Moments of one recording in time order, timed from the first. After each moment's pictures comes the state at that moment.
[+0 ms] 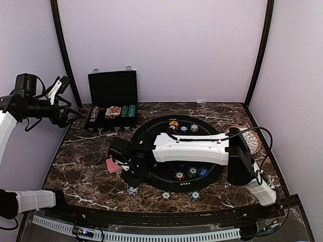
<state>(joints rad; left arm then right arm) 0.08 1.01 1.31 -1.02 0.65 0.51 1.32 2.38 2.17 -1.06 0.06 0.33</state>
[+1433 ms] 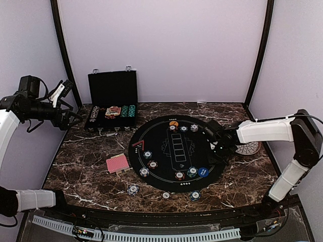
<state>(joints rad) 0.08 1.03 1.28 -1.04 0.65 0.54 0.72 1.61 0.96 -0.70 0.18 0.53</state>
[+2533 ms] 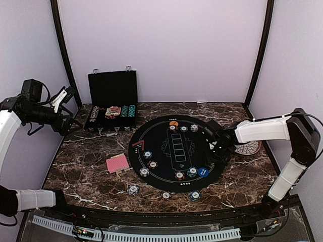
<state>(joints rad) 0.08 1.04 1.26 -1.09 0.61 0.58 0.70 1.66 0.95 -0.65 0.16 0.51</state>
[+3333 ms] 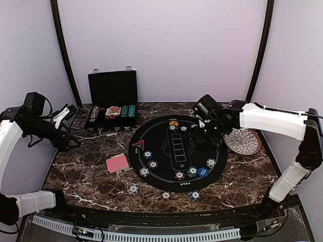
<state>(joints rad) 0.08 0.95 1.11 -1.20 0.49 0.67 0.81 1.59 1.27 -0.78 0.16 0.55</state>
